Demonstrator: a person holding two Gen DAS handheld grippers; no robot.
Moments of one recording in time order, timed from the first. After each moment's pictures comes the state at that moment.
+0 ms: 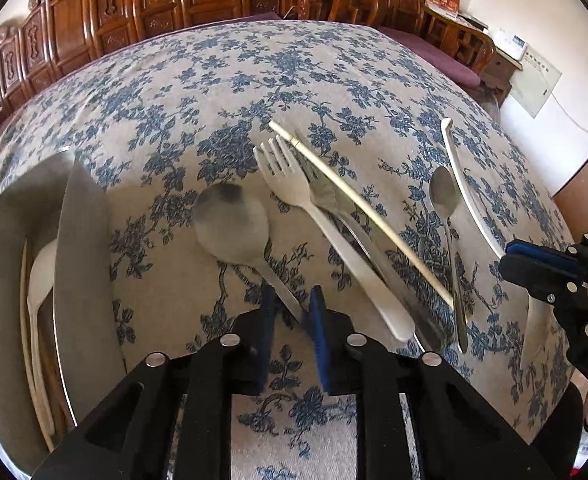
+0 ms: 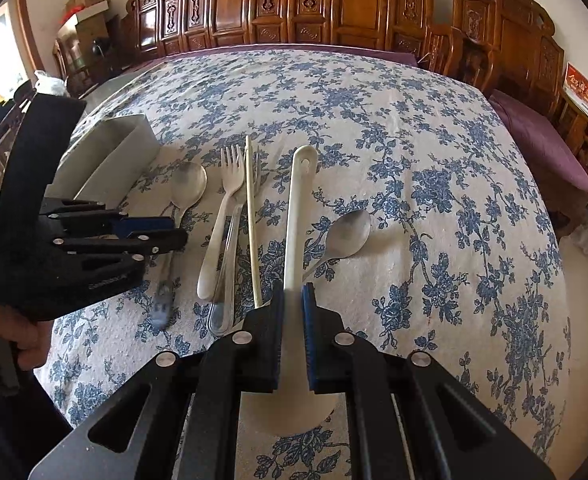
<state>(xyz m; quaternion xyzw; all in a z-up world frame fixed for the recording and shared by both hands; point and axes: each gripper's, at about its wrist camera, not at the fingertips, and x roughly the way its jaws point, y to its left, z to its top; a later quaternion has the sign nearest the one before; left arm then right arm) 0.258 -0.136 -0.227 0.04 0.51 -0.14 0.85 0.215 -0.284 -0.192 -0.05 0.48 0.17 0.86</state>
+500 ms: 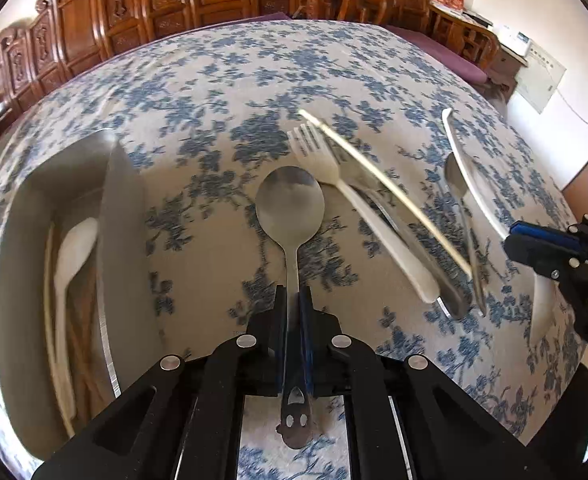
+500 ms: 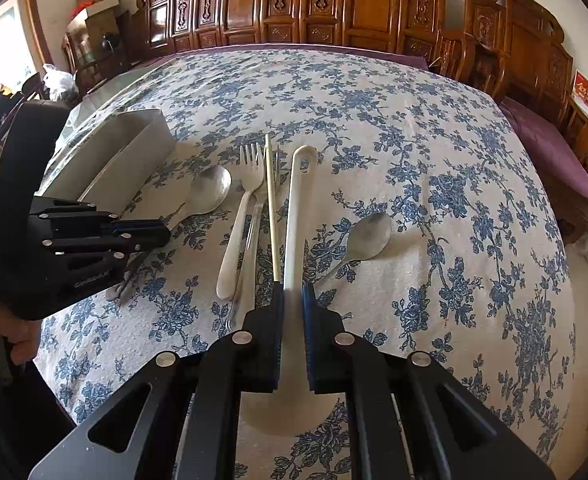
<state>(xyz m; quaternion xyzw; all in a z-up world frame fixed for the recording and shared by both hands) 0.242 -0.116 -0.224 0.05 0.51 -0.12 0.85 0.210 -0.272 -0.191 -0.06 0.47 0.19 0.86</state>
